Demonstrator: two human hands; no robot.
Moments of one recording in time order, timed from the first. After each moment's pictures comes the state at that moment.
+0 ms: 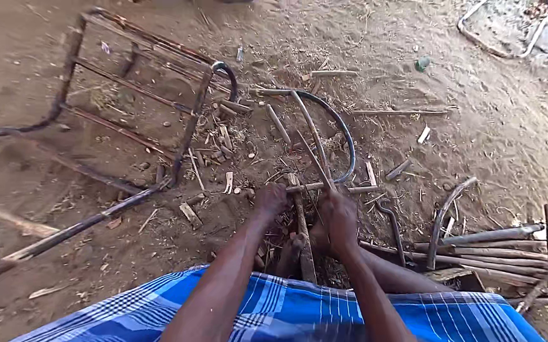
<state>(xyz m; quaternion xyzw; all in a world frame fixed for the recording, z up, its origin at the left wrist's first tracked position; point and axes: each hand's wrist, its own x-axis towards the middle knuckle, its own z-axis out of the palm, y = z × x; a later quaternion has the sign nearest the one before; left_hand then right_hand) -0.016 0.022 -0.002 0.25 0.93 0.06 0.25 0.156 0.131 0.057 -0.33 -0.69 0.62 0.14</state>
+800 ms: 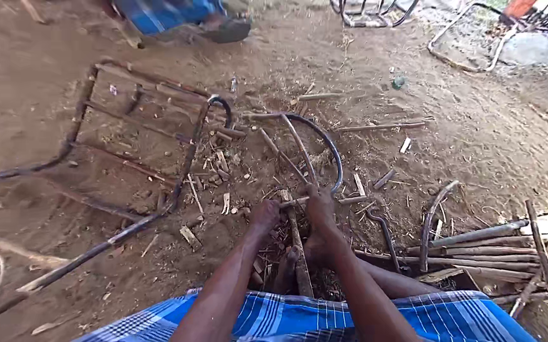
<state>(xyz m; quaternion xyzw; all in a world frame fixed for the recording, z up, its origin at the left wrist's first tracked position) -0.021 0.023 -0.003 0.25 0.94 0.05 0.24 0.114 0.137 0.089 -0.36 -0.72 0.59 0.05</state>
